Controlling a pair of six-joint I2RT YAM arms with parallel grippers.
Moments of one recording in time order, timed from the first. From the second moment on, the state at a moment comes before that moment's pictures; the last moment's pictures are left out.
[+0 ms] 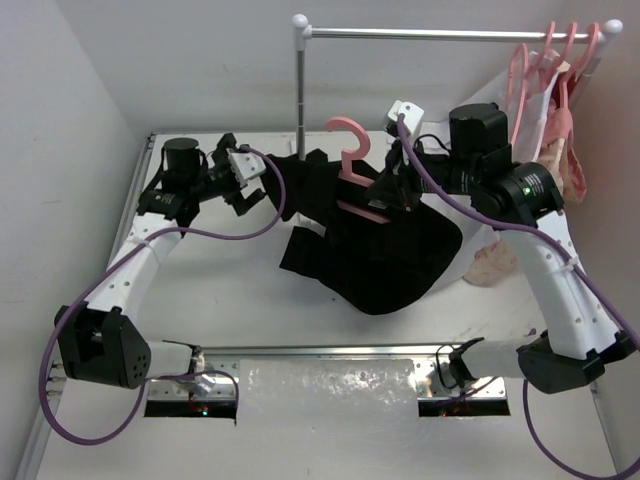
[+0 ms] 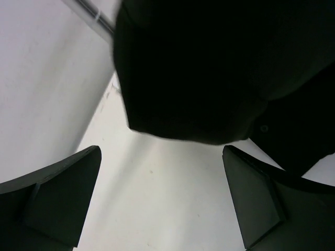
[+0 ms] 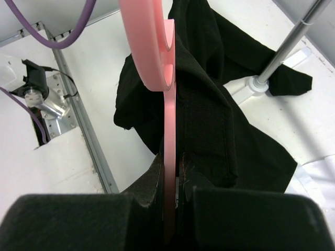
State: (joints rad) left arm -0.11 1.29 1.14 -0.32 0.62 0.79; right arm 0.47 1.31 1.77 -0.94 -0.56 -0.23
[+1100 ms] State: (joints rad) left arm 0.09 1.36 1.26 -0.52 0.94 0.87; right arm 0.48 1.28 1.79 -1.00 -0.60 -0.30
